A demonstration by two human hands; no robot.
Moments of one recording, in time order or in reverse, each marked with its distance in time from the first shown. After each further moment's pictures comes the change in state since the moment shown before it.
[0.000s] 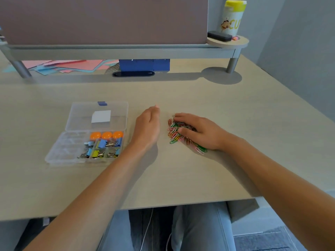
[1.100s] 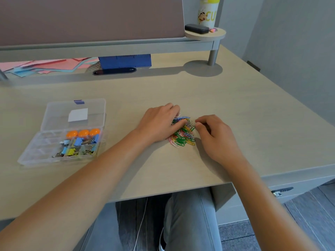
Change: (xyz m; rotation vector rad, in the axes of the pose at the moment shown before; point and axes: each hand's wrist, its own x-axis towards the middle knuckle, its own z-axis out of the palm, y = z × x) left_hand 0.007 0.026 0.067 0.887 -0.217 0.755; right_hand -0.096 0.012 0.005 0.201 0.583 0.341
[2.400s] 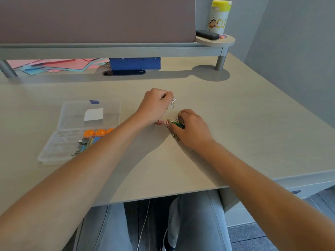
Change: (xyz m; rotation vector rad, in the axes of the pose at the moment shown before) left_hand 0.003 -0.052 -0.040 -0.811 0.128 -0.374; right_hand 0.043 -0.055 0.078 -0.256 -0.159 -0.065
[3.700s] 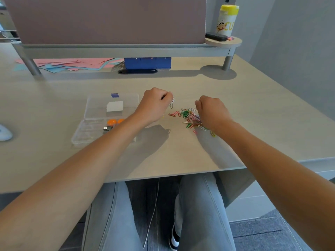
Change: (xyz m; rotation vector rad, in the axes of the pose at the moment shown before) left_hand -0.056 0.002 -0.049 0.078 0.025 0.017; right_hand 0.001 -0.025 -0.041 -0.281 0.023 0.120
